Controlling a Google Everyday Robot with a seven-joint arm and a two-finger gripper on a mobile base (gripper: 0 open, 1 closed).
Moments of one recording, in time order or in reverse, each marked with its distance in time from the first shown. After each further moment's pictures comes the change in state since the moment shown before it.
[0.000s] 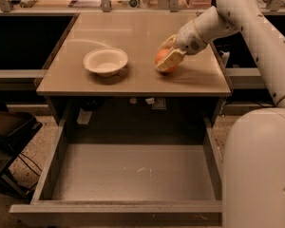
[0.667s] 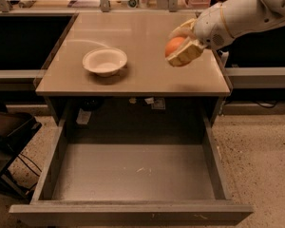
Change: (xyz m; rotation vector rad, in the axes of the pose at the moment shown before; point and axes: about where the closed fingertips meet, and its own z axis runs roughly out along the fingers) arm -0.052 0.073 -0.091 0.199 -0.054 -0.095
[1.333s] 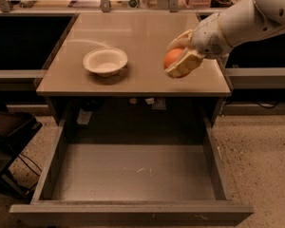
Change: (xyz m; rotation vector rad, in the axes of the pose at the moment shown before) arm 0.005 0.029 0.009 -0.047 0.023 0.009
